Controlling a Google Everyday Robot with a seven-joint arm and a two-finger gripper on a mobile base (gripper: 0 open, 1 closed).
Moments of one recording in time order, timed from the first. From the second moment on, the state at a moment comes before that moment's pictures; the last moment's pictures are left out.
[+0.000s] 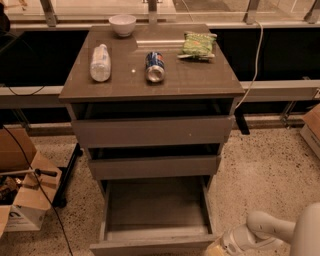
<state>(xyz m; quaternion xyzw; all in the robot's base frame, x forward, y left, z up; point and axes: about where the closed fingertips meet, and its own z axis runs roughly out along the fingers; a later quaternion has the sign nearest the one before) 0.403 -0.227 0.236 -0.36 0.88 0.30 0.11</state>
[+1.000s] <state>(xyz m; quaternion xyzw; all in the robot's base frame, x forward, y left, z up) 0.417 -0.214 0.172 -0.31 0.89 0.32 0.10</state>
